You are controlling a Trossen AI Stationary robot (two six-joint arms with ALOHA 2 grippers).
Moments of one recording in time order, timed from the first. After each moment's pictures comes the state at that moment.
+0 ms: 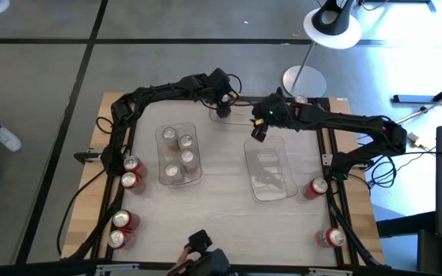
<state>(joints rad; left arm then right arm) 0.57 2.07 1.72 -0.62 -0.13 0.11 -0.34 1.39 1.09 -0.46 0.25 -0.09</state>
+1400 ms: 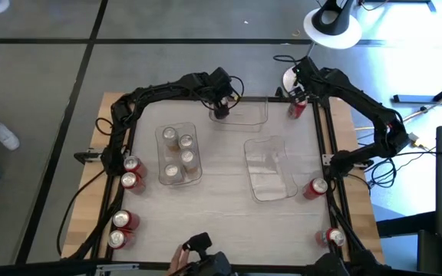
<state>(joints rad) 0.56 2.06 1.78 -0.73 -0.14 0.23 -0.91 1.40 1.28 -1.02 0.48 0.14</state>
